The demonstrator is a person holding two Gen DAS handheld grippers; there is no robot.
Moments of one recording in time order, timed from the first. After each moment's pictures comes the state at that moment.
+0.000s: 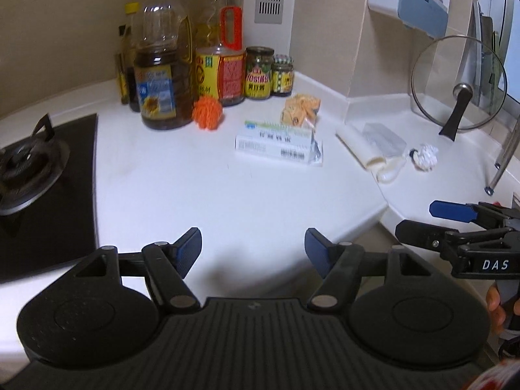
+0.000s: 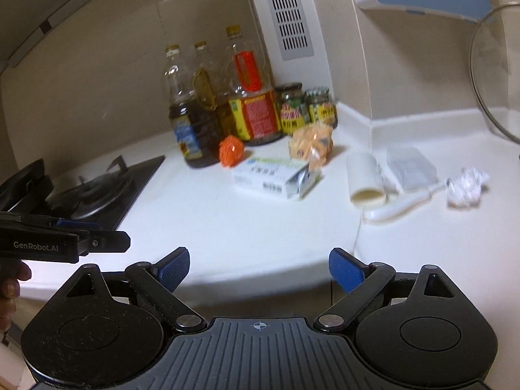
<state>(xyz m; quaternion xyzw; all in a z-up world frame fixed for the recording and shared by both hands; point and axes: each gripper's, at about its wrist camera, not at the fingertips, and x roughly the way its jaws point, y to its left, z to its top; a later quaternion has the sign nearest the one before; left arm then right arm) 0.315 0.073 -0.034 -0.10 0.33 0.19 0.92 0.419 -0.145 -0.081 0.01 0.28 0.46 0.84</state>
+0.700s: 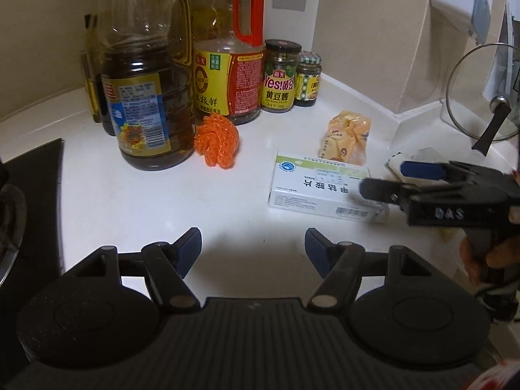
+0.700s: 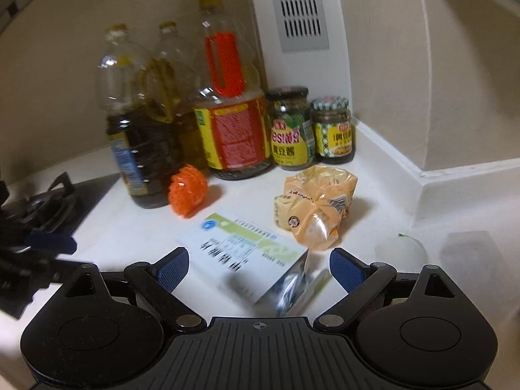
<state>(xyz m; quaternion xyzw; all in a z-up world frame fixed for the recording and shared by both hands) 0.436 0.183 -0.065 -0.10 0.36 0.16 0.91 0.571 0.000 -0.110 -0.03 0.27 0.46 0.84</state>
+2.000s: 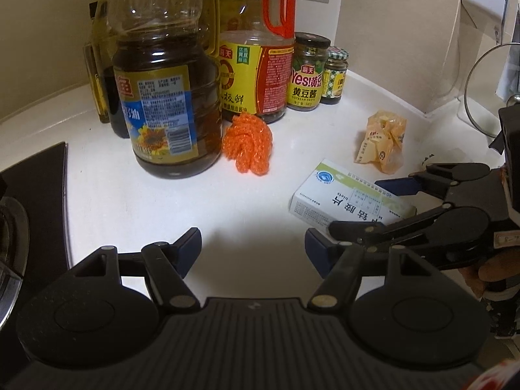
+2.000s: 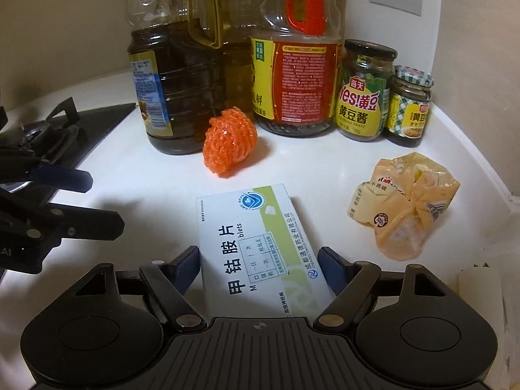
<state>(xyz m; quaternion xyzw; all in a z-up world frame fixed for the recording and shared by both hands) 0.446 0.226 -0.074 -0.09 0.37 0.16 0.91 0.564 0.082 -0.122 -0.15 0.31 0.48 0.81</state>
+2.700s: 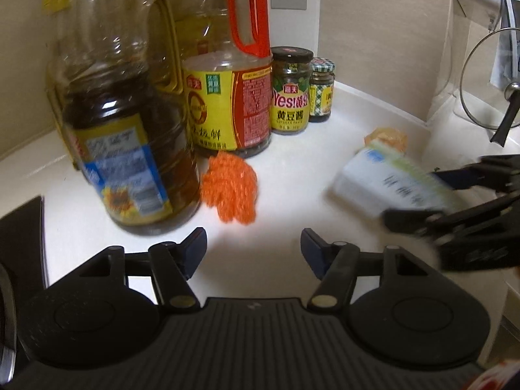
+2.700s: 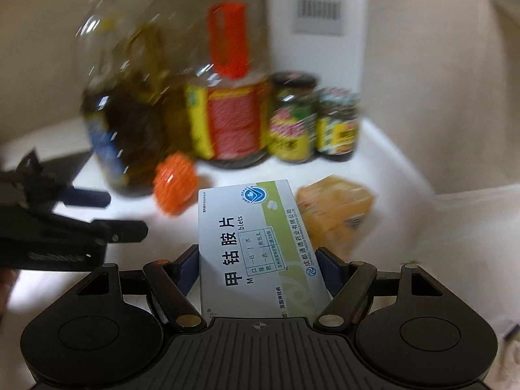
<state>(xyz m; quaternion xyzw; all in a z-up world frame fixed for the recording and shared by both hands) 0.503 0.231 -0.075 -0.03 0.35 0.14 0.93 0.574 0.041 -0.081 -0.09 0.29 0.40 0.86</state>
